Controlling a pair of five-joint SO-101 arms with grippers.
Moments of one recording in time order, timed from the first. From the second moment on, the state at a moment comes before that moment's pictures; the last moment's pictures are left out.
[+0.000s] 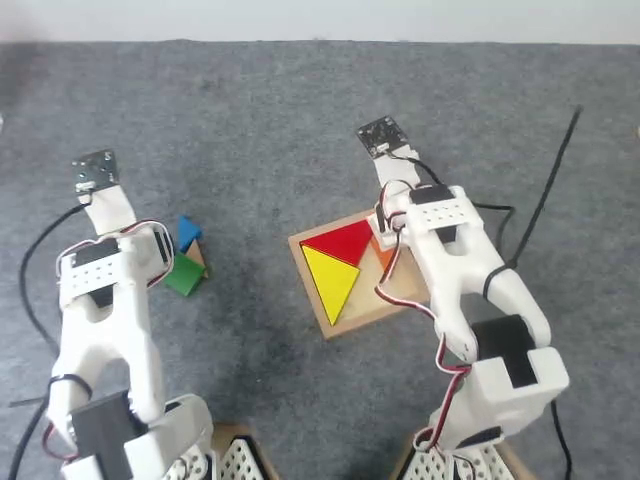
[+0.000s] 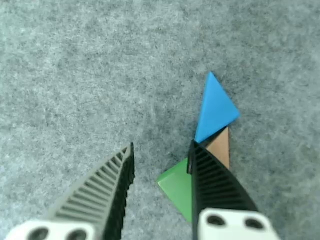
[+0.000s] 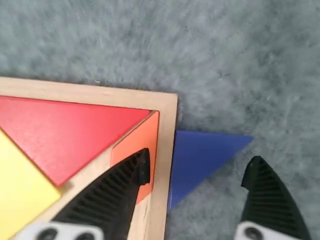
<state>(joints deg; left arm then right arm) -27.1 -14.2 50.4 43.0 3.3 -16.4 8.5 22.9 45.3 13.6</state>
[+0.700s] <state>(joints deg) -26.2 -27.4 50.1 58.8 -3.7 -26.9 -7.5 34.3 51.0 7.8</state>
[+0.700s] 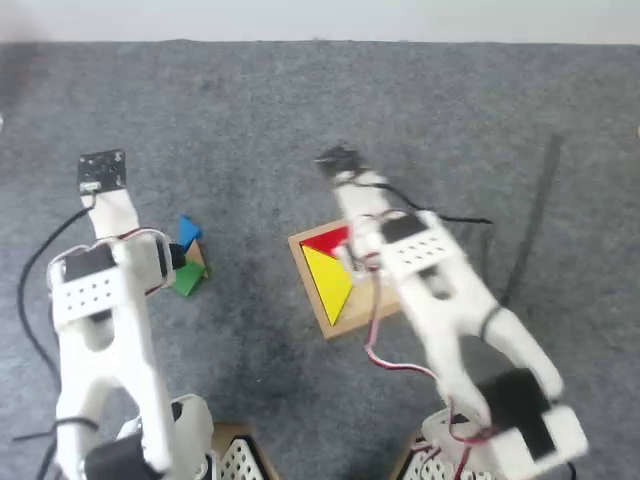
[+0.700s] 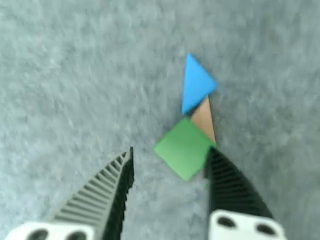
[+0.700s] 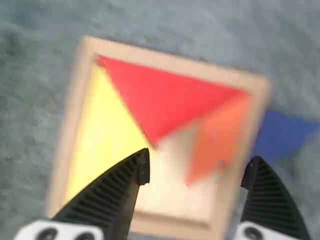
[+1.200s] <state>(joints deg) -23.5 -0.6 30.2 63.3 -19.6 -3.0 -37.2 66.9 43.7 16.6</state>
